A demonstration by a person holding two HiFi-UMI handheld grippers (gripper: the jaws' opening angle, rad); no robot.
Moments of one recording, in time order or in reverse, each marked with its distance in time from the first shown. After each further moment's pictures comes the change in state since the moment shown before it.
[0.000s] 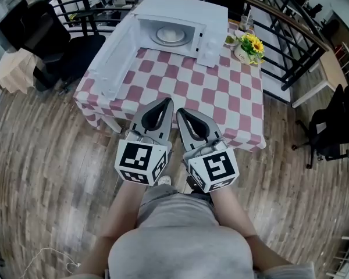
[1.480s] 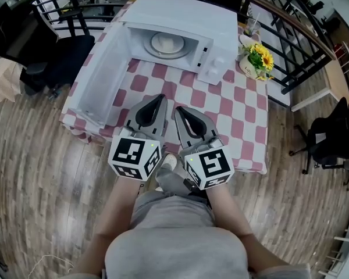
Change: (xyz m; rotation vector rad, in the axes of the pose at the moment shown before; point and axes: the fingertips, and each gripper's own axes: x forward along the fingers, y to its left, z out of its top) left arm 0.142 0.109 -0.028 -0.086 0.034 -0.002; right arm 0.139 -0.101 -0.047 0.026 0.090 -0.036
